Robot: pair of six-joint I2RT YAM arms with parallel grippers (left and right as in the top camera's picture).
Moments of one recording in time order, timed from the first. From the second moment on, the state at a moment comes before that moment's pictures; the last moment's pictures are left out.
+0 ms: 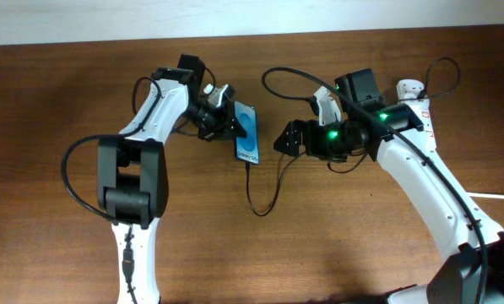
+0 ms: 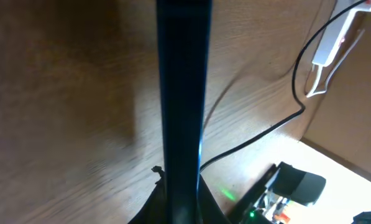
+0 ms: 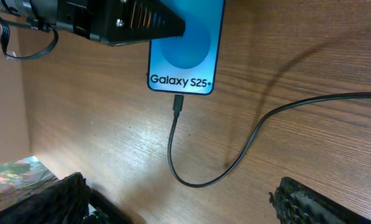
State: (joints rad) left arm -0.21 2.35 1.90 -1.09 0.79 -0.18; right arm 0.25 1.60 1.32 -0.87 -0.57 0.34
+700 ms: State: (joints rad) left arm -0.25 2.35 1.90 -1.11 0.70 -0.19; right arm 0.25 1.60 1.32 -0.88 -0.57 0.33
